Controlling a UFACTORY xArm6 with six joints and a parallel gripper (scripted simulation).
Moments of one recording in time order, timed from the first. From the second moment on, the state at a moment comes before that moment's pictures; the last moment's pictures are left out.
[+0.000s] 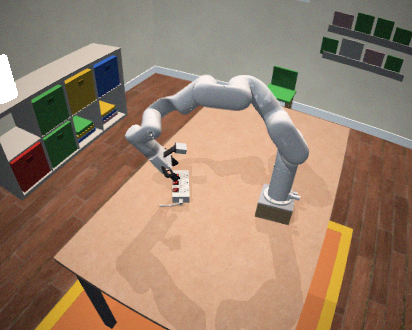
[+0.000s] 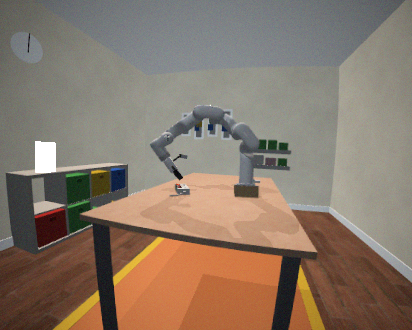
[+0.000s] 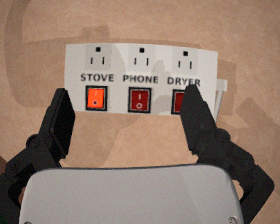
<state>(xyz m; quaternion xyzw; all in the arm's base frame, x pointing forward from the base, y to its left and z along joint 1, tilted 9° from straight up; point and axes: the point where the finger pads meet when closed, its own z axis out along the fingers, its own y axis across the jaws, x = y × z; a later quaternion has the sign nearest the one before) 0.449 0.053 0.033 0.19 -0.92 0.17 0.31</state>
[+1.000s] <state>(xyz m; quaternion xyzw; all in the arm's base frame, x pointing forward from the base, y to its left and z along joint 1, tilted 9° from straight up) 0.450 0.082 0.092 -0.03 -0.99 0.10 0.06</state>
